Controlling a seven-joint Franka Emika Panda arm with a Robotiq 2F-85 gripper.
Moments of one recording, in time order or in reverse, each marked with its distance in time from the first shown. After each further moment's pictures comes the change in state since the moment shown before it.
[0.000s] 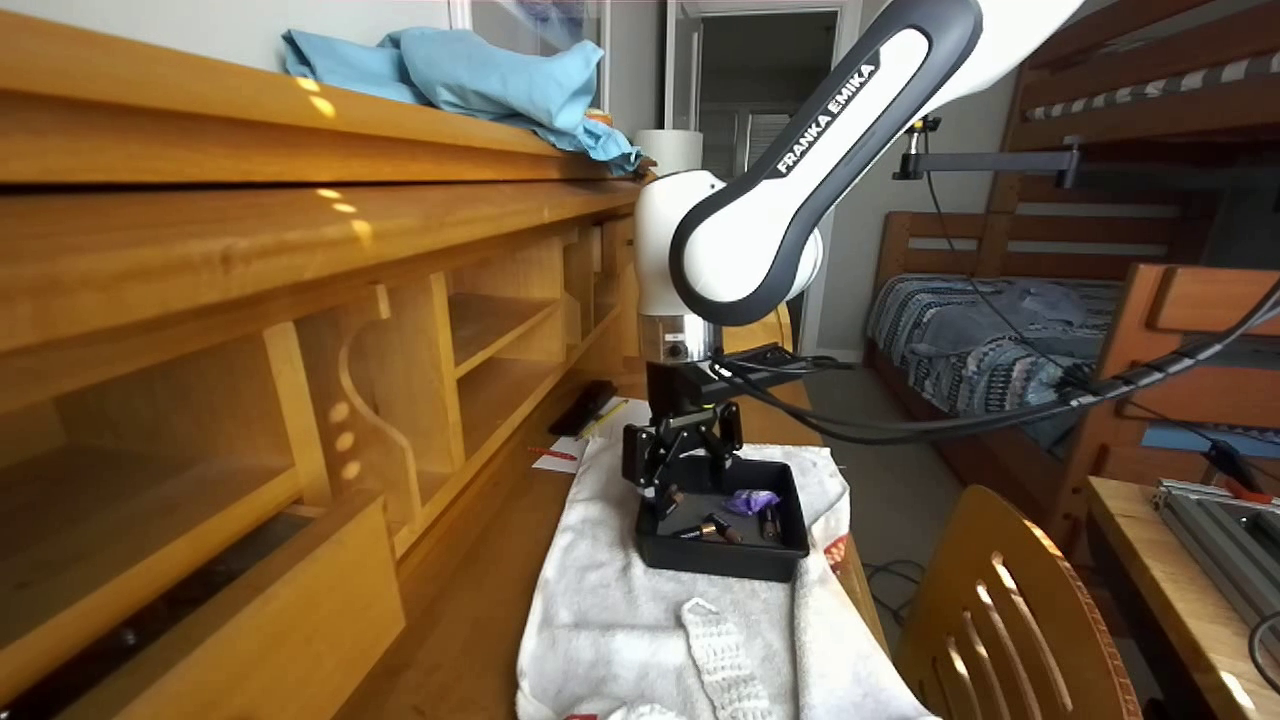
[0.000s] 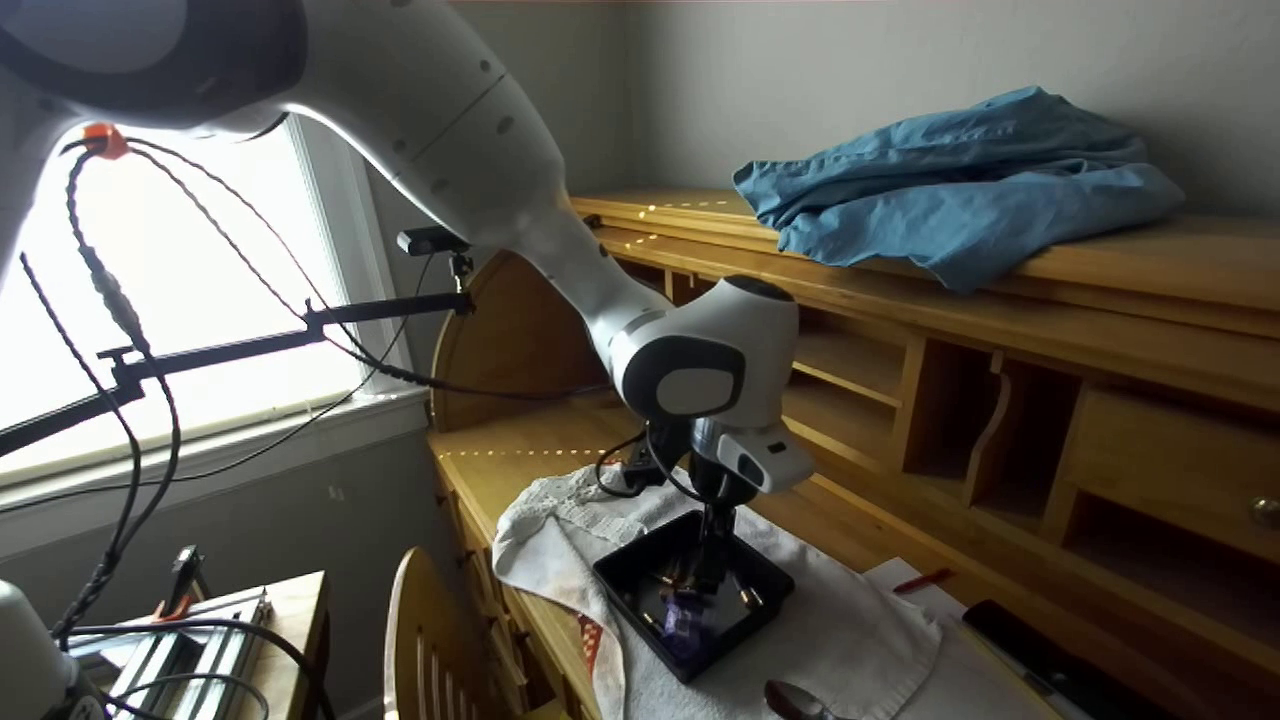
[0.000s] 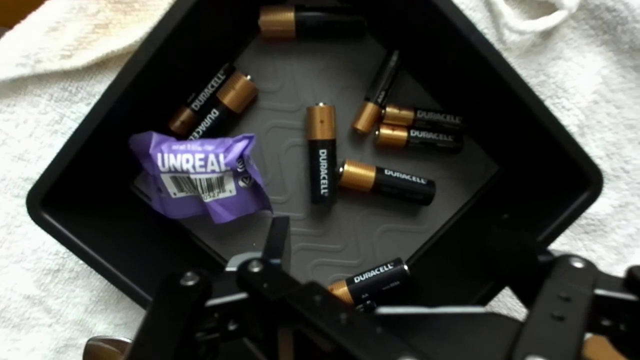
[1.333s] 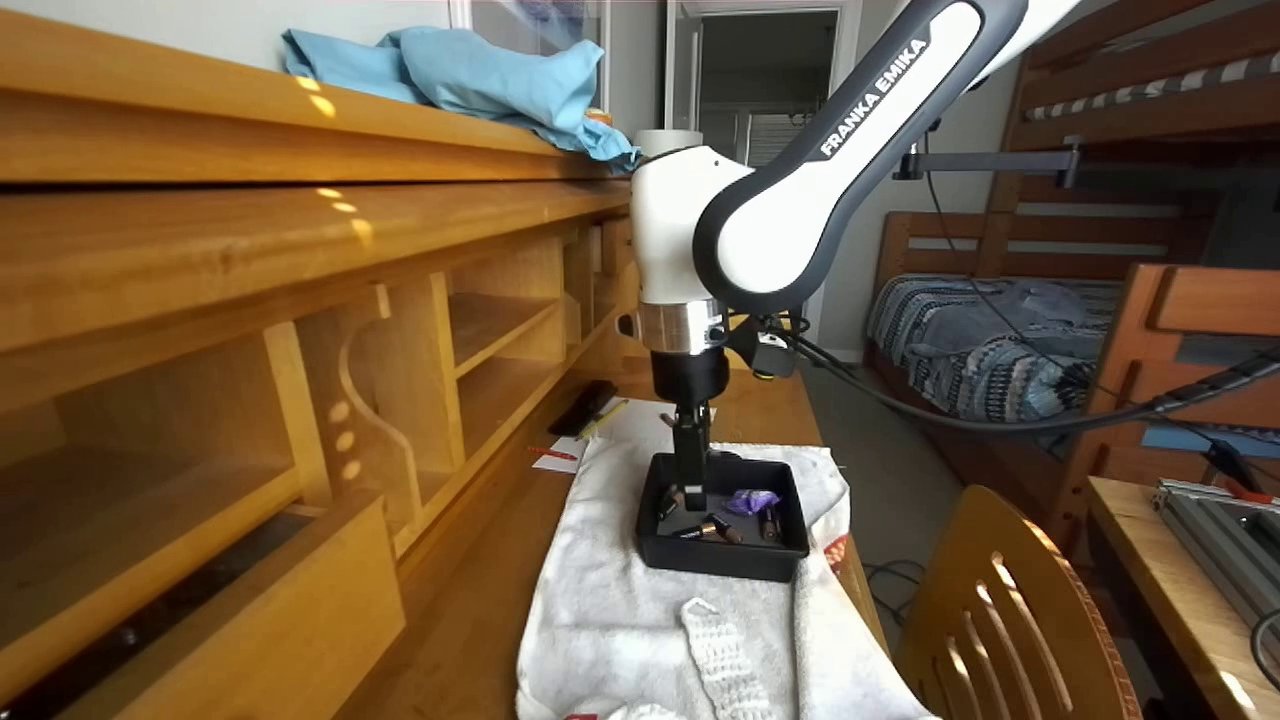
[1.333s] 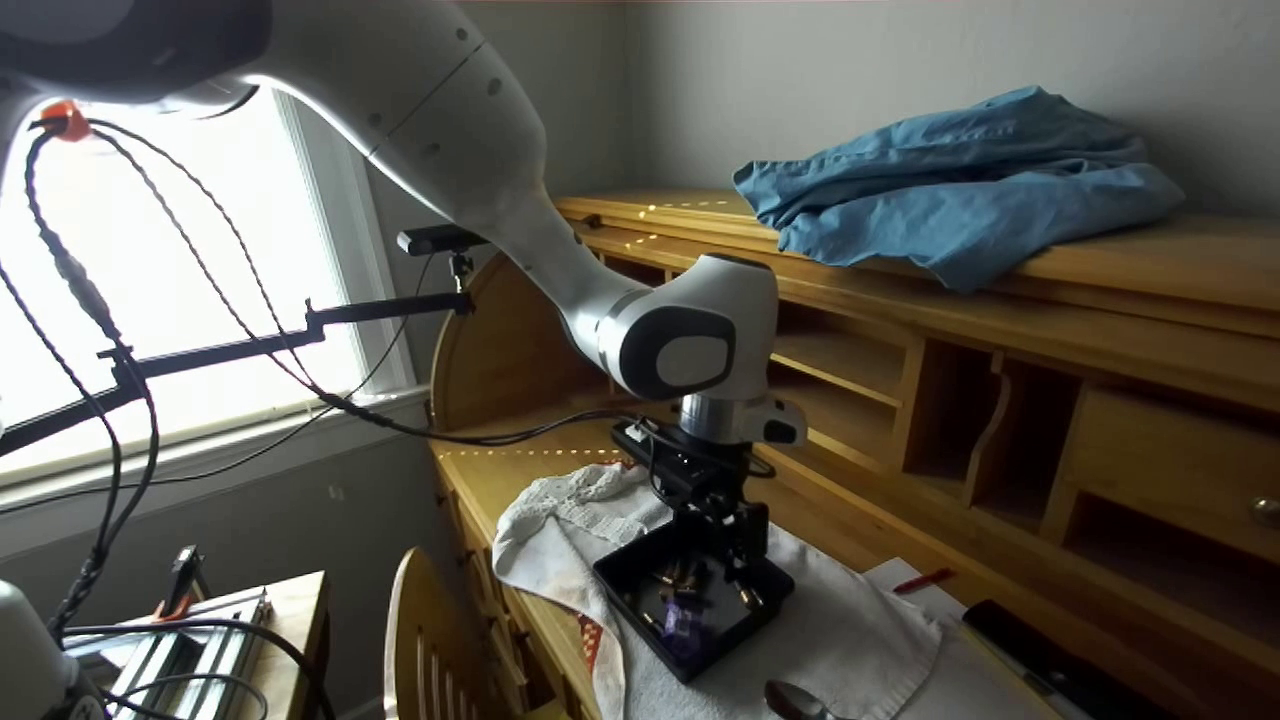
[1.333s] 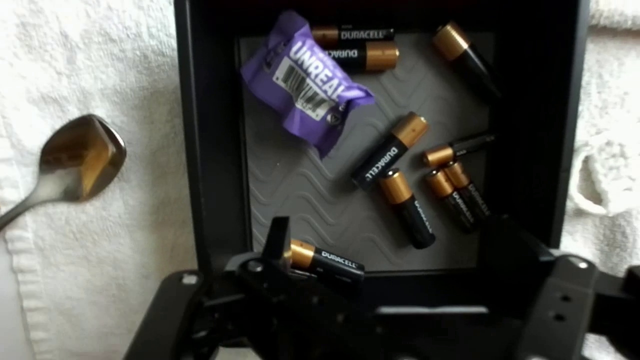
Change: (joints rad) arm -0.048 -0.056 0.071 -0.032 -0.204 -0.034 -0.633
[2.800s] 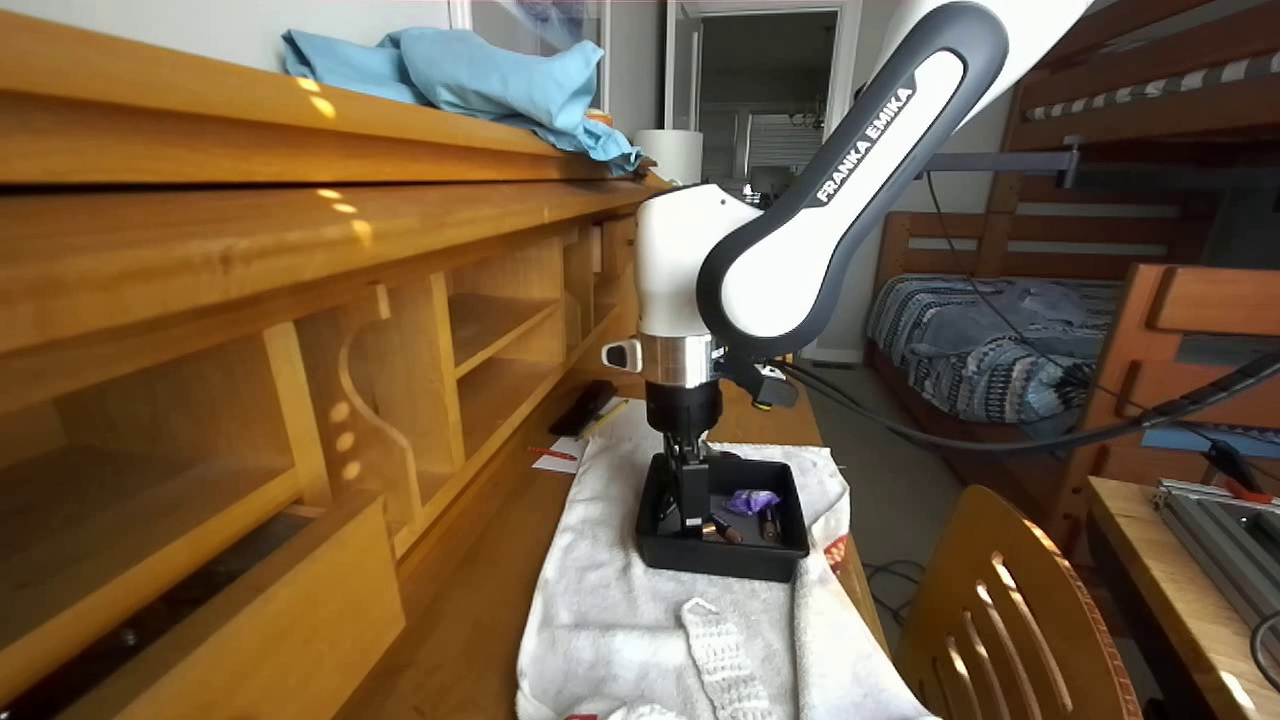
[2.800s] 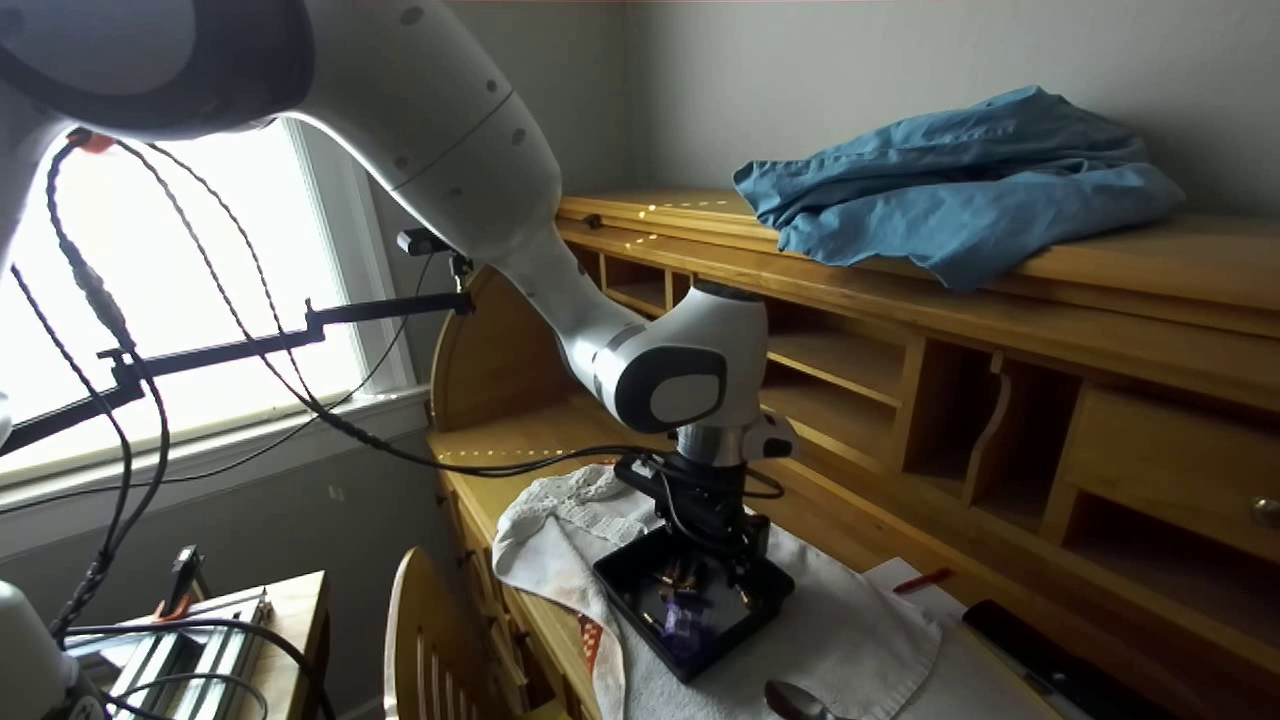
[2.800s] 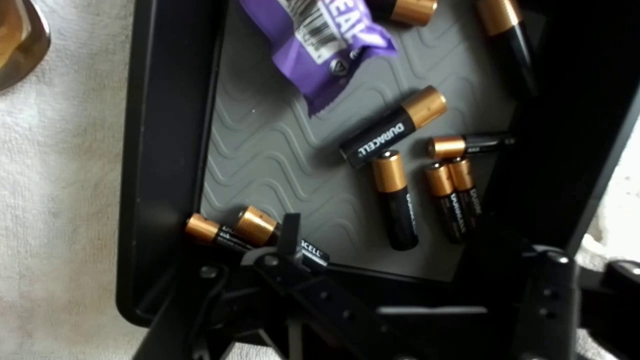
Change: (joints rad) arm -0.045 0.063 0.062 -0.009 0.000 0.127 -0.227
